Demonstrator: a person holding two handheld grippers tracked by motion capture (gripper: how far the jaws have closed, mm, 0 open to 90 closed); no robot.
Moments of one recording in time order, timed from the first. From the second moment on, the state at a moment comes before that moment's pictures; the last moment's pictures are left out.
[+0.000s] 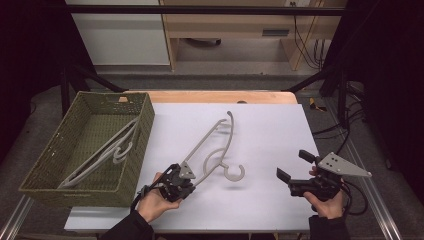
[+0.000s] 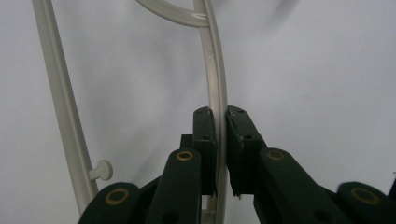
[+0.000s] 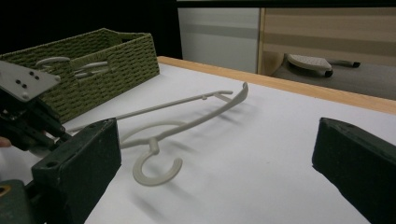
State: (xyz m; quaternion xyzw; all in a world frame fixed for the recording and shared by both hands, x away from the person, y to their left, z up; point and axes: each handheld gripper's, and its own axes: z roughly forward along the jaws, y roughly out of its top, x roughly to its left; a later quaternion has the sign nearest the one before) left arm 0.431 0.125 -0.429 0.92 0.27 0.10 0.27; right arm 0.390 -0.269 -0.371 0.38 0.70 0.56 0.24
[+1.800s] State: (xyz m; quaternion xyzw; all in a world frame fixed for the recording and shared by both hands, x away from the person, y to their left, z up) left arm 0.433 0.271 -0.276 0.90 0.23 0.11 0.36; right arm 0.391 -0.269 -0.373 0.39 0.70 0.55 0.24
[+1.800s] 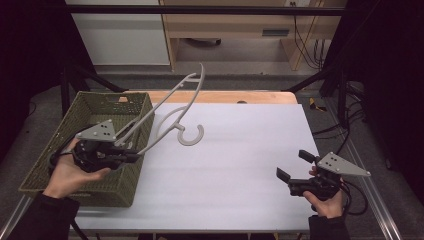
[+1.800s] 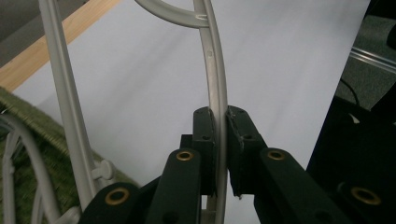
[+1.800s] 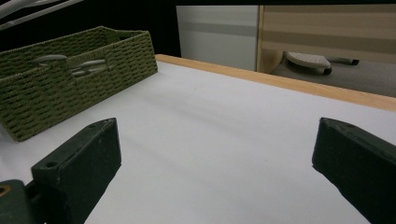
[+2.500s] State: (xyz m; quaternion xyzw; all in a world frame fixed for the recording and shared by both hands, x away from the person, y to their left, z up) left arm 0.443 0.365 -0.290 0.88 0.29 0.10 0.35; right arm 0.393 -0.270 -0.375 0.39 0.70 0.55 0.24
